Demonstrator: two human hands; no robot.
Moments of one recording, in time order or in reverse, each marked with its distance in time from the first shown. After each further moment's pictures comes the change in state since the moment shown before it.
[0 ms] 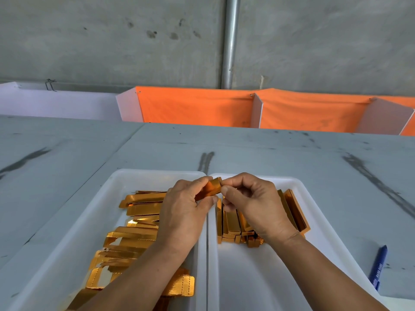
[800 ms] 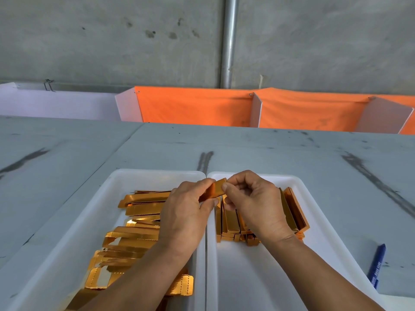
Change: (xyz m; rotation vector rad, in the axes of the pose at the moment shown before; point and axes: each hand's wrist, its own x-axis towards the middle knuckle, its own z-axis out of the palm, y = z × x) left_hand -0.002 0.002 0.004 0.088 0.002 0.066; right_hand -0.001 0.000 0.004 -0.084 0.135 -0.009
